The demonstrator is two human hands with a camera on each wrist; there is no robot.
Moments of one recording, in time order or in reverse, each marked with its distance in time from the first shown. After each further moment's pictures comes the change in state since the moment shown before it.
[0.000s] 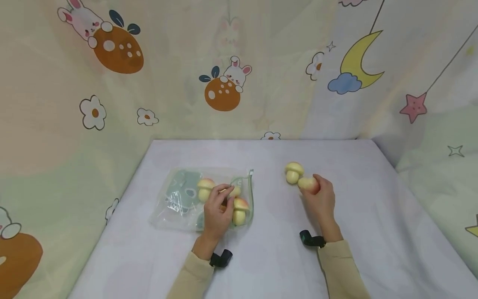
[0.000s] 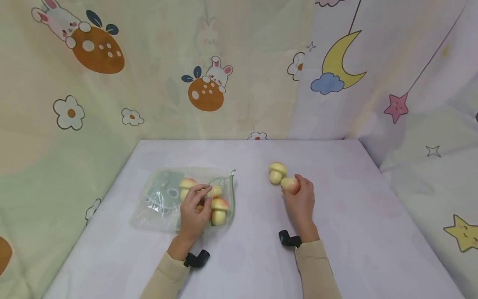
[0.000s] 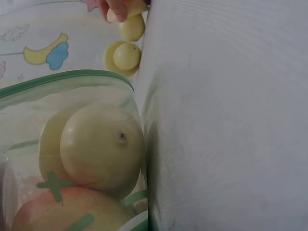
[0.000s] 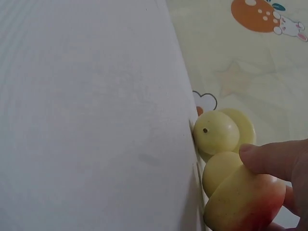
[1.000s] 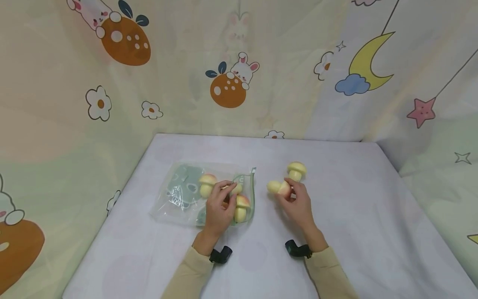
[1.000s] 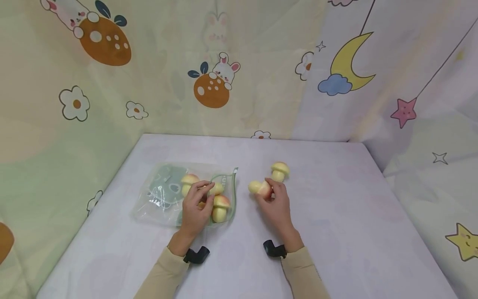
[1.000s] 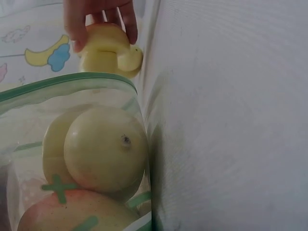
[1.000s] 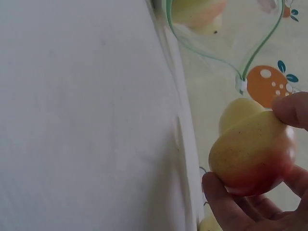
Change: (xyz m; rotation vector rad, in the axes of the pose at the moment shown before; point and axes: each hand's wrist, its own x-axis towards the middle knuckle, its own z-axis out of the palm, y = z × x) left_hand 0.000 -0.001 -0.004 -0.008 -0.037 -0.031; right_hand -0.041 -0.045 0.038 0.223 -0.194 -0.183
